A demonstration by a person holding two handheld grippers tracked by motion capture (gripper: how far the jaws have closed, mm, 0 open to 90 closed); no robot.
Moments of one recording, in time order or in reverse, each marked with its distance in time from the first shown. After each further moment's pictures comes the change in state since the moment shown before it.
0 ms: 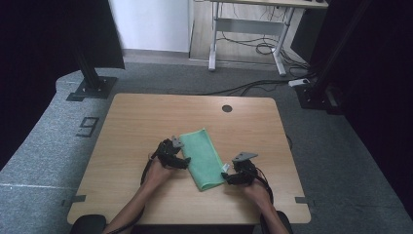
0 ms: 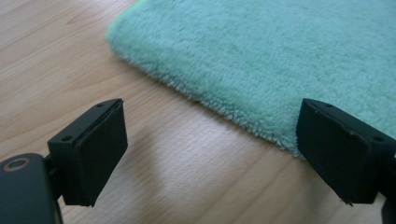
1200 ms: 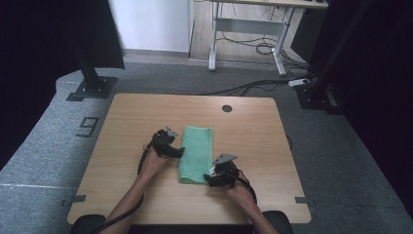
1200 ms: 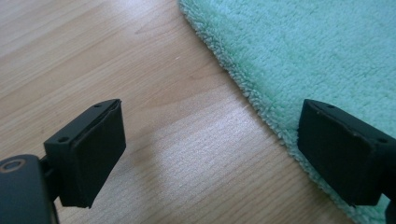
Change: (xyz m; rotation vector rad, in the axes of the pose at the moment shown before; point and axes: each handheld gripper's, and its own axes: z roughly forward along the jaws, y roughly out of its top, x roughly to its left) left arm 0.039 0.012 0.011 0.019 0.060 -0.020; right arm 0.049 0.026 0.028 -0.026 0.006 -0.071
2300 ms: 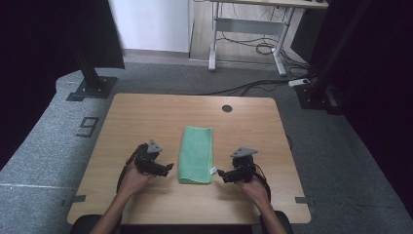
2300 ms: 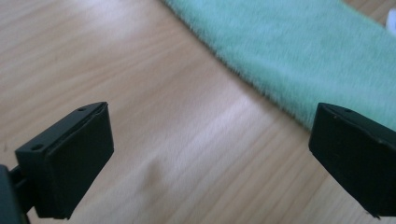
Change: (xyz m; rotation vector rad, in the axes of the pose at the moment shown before) left arm -0.008 -0.055 -0.080 -0.057 -0.101 0.014; right arm -0.042 -0.007 -0.040 -0.049 -0.013 0.076
